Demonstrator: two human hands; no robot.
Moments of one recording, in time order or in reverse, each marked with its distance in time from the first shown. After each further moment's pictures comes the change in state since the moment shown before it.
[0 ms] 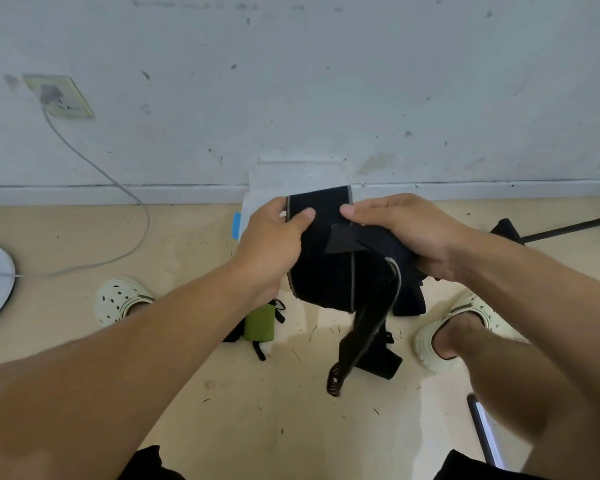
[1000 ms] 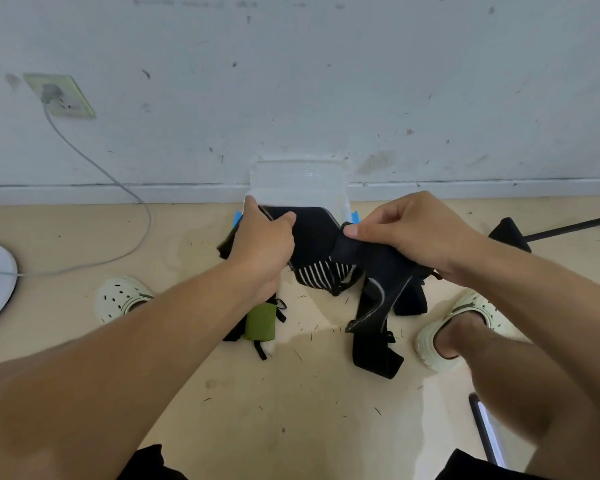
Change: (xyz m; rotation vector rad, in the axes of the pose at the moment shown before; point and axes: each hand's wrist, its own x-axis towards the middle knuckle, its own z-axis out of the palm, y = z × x) left_hand 0.014 -0.008 -0.003 -0.013 0.185 -0.087; right_hand -0.005 0.007 -0.004 -0.423 0.186 -0.159
